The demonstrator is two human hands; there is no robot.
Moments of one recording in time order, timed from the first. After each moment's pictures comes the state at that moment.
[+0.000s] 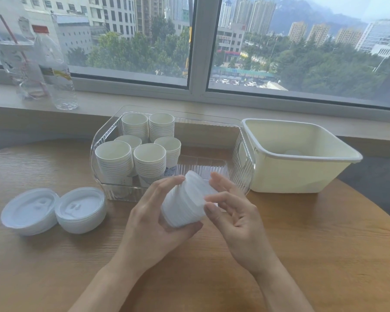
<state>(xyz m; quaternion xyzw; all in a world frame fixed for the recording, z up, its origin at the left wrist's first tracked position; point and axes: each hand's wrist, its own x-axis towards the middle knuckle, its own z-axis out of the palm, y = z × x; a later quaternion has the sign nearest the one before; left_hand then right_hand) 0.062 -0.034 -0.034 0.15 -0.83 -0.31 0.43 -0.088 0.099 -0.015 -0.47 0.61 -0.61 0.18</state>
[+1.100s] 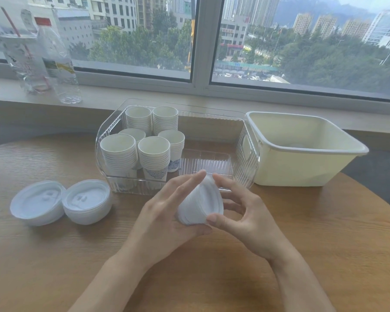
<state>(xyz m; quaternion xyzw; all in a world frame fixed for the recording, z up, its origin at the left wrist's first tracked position) 0.062 -0.033 -0.039 0.09 -0.88 -0.29 0.37 -0.107 0.111 -0.010 -0.51 0.66 -0.51 0.23</state>
